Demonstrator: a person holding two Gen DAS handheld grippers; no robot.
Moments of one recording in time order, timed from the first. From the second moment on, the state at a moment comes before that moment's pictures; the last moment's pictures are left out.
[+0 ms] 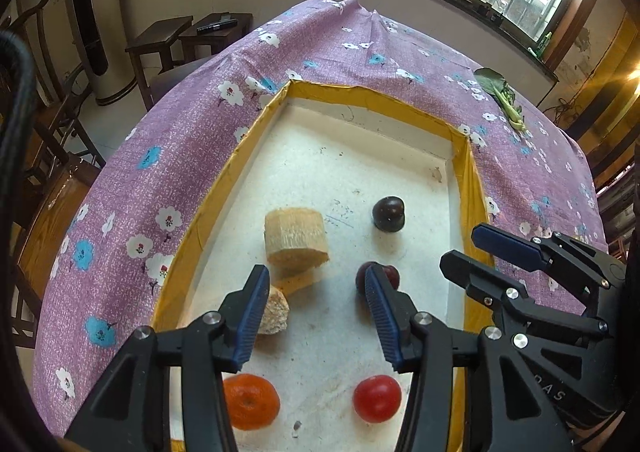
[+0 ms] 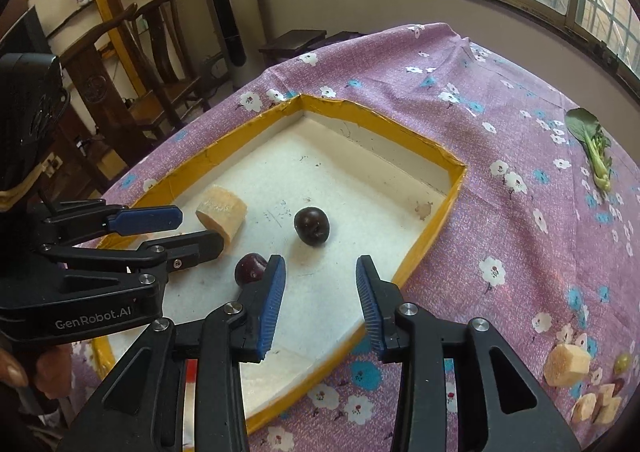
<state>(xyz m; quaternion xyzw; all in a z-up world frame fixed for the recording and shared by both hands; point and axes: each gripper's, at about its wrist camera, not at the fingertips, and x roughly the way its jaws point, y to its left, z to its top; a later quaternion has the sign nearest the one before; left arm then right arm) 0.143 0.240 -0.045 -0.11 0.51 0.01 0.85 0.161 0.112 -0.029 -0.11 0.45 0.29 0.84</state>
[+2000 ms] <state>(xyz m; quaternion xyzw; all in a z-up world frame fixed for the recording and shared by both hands) 0.213 -0.040 -0.068 -0.05 0.53 -0.06 0.85 0.145 -0.225 -0.059 0.02 0.44 0.13 0.89</state>
